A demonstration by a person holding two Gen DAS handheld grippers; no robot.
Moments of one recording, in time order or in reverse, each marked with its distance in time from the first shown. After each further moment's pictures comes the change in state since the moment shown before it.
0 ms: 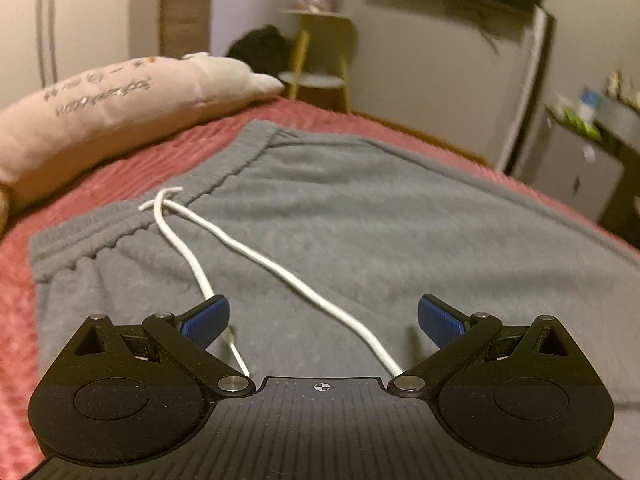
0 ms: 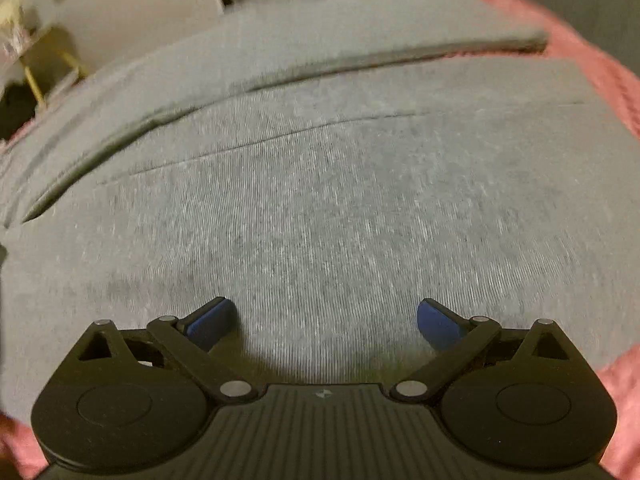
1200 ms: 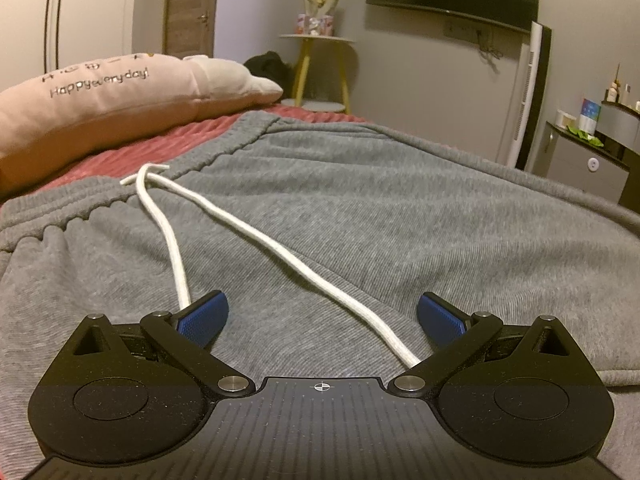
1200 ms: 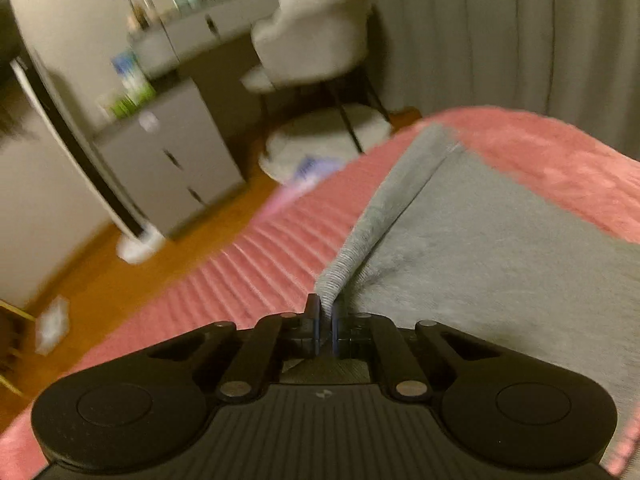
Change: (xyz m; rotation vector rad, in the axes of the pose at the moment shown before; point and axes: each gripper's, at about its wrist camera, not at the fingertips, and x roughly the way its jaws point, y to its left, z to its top) left arm 0.031 -0.003 -0.039 0.043 -0.095 0.020; right arm 0.078 -0.026 0.248 0.455 -0.484 -0.063
